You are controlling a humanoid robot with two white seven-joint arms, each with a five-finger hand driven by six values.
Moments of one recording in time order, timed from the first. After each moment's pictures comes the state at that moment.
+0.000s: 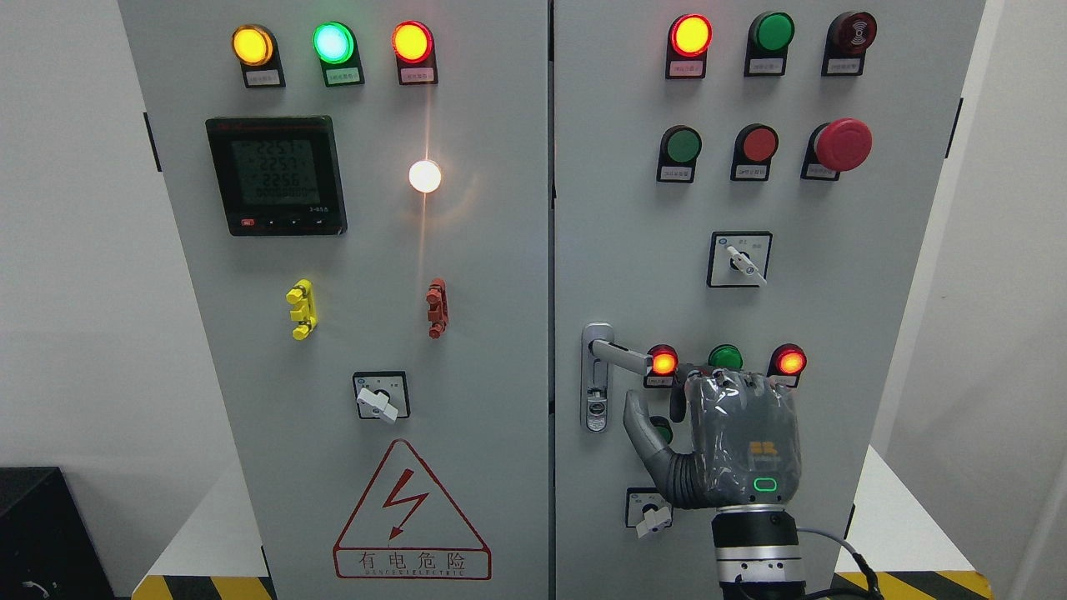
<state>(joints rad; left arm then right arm) 0.00 -0.11 -0.13 0.00 0.16 -0.11 0.00 -0.36 0.13 0.18 -1.84 1.44 0.13 -0.11</state>
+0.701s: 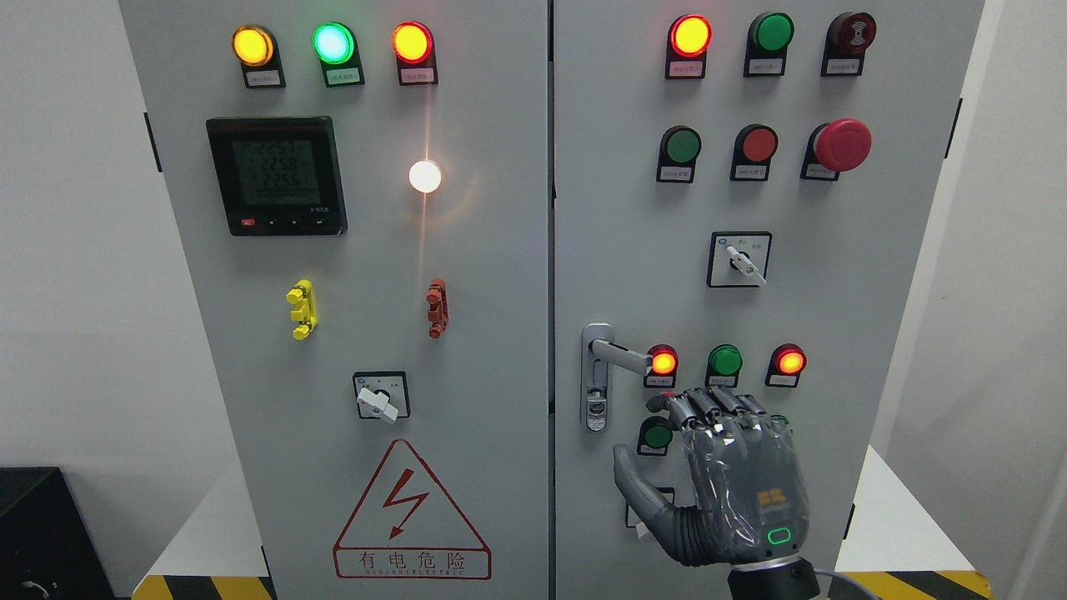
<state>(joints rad) 0.00 -0.11 -0.13 0.00 0.16 -0.11 0.00 -0.27 0.13 0.05 -1.94 1.36 -0.21 -0.12</state>
